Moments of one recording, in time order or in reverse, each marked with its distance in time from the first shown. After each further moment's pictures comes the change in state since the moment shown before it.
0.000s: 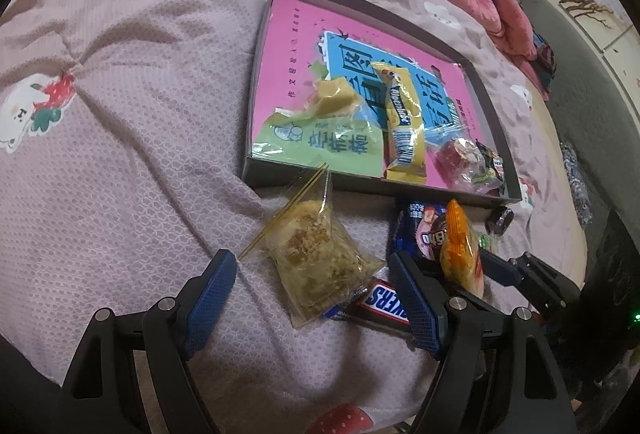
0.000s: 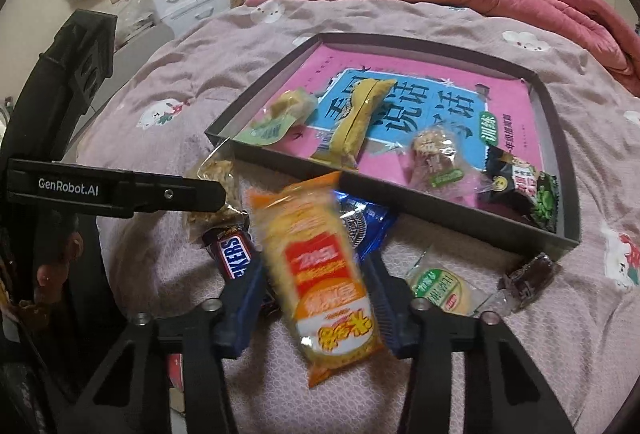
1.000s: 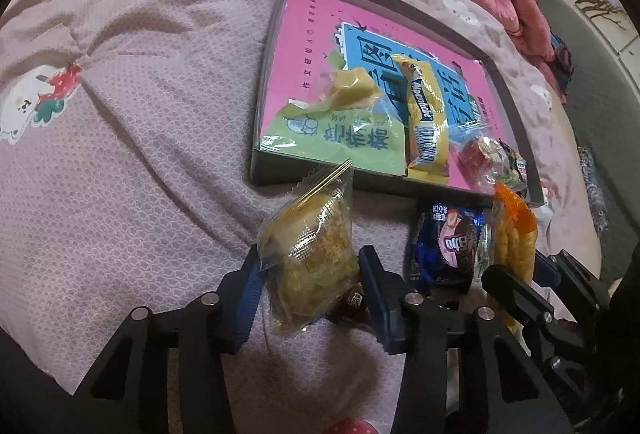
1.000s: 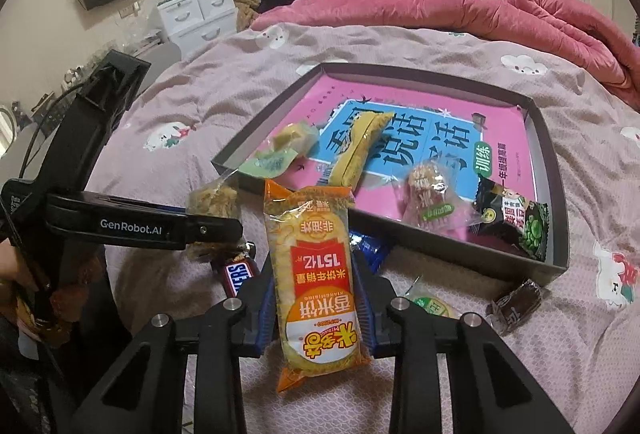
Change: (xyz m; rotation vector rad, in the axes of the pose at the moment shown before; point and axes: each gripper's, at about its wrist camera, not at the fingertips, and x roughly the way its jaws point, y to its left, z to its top) left arm 0.012 -0.001 0.001 -0.020 0.003 0.066; right arm -0.017 -0.001 0.006 -0.011 -0.098 0.000
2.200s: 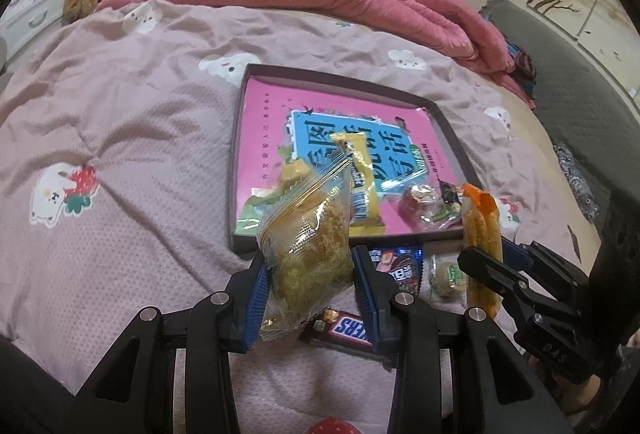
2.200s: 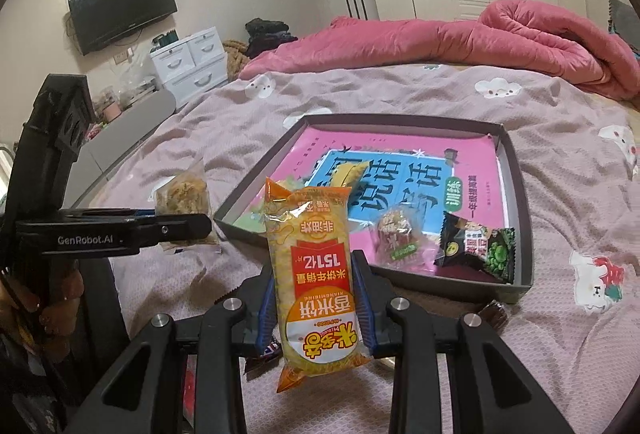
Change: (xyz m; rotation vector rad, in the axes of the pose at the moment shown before) left arm -0.069 -0.030 -0.002 0.155 -0.225 -0.026; right arm -0.034 -0.014 0.010 0.075 -0.153 -0.009
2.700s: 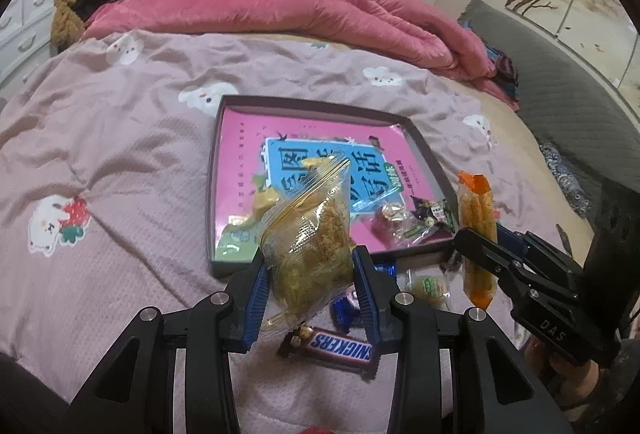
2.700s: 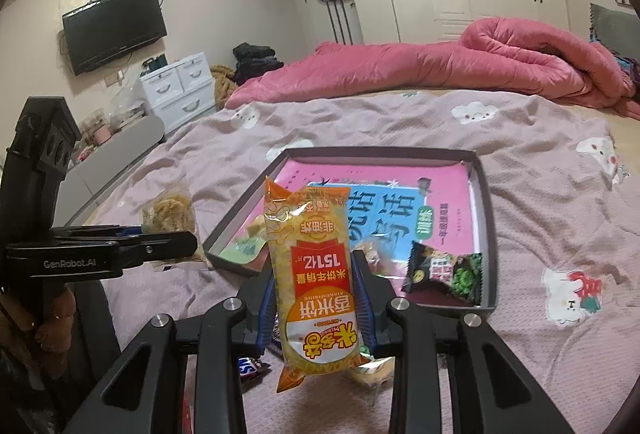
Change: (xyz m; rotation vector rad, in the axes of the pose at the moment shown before) left arm -0.014 -0.020 0.007 0.058 -0.068 -0.028; right arm -0.020 -0.013 0.010 0.028 -0.095 -0.050
